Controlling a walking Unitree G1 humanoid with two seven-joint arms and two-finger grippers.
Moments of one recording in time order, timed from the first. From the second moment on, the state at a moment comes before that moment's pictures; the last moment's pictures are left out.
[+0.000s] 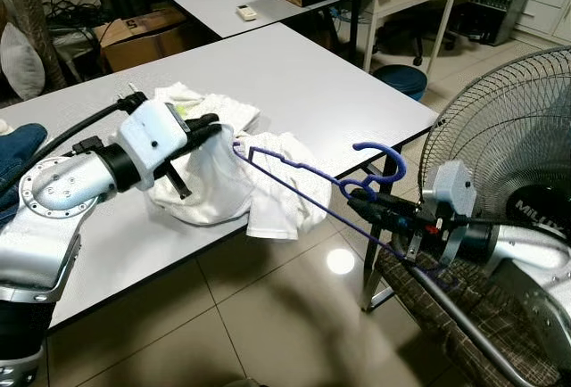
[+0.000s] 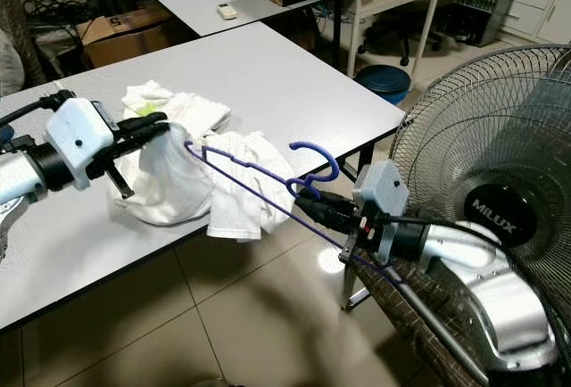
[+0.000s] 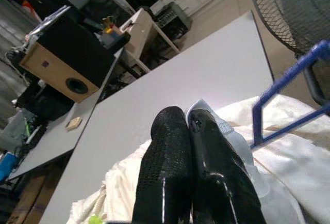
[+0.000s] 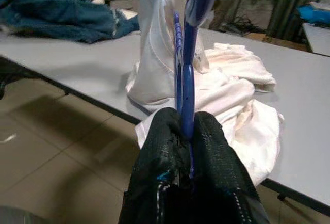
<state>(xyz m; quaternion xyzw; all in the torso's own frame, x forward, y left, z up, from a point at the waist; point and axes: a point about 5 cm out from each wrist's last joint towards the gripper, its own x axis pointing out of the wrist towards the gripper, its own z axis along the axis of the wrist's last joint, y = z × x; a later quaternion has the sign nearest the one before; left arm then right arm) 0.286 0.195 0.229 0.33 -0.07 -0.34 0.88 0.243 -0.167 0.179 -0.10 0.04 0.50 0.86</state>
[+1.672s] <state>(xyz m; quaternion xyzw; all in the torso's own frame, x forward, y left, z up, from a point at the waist) 0.276 0.191 0.265 0.37 -0.13 -0.34 0.86 0.299 -0.167 0.146 -0.16 0.13 0.51 0.84</state>
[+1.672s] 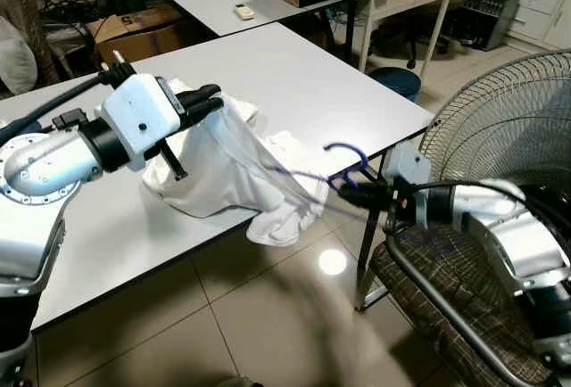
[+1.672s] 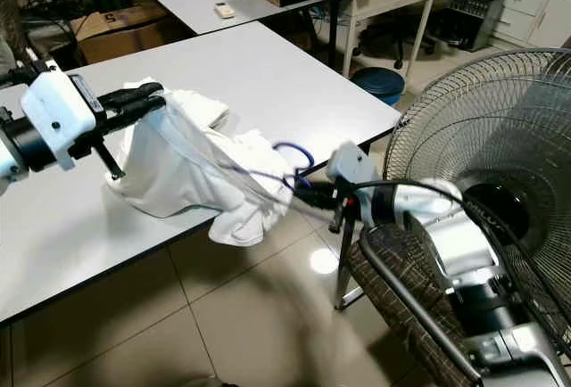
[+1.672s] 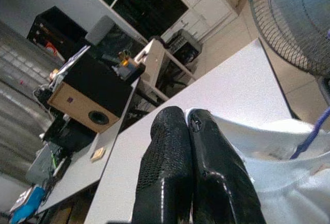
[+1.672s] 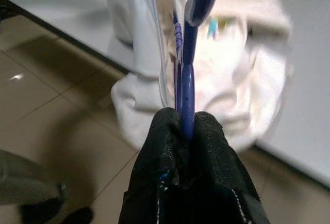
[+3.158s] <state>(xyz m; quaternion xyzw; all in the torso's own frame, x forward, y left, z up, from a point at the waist) 0.245 0.163 0.197 0.36 -0.07 -0.35 0.86 0.378 -0.083 0.185 0.50 0.13 0.21 0.83</state>
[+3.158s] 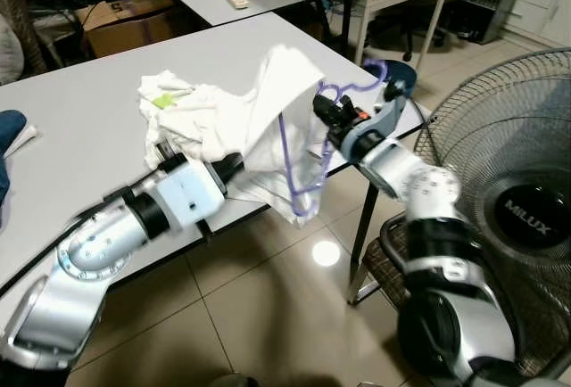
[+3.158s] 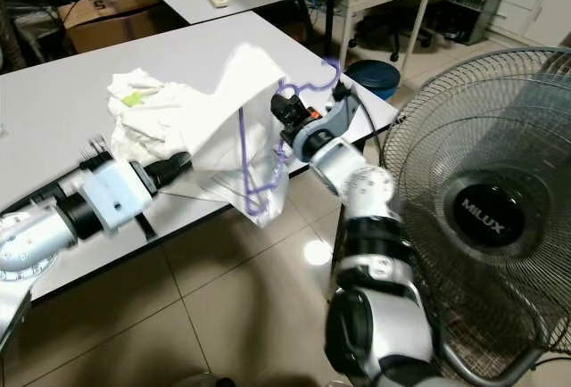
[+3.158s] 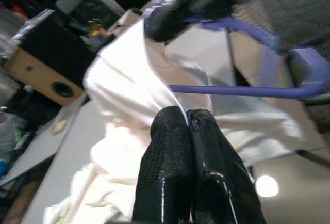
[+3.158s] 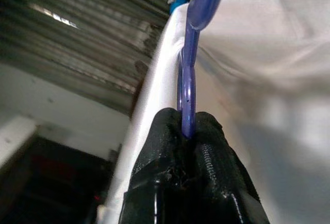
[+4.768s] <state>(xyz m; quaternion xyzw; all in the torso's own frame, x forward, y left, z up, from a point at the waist) 0.248 0.088 0.237 0.04 -0.10 -0.49 0.87 0.367 -0.069 0.209 0.51 0.11 0.25 0.82</state>
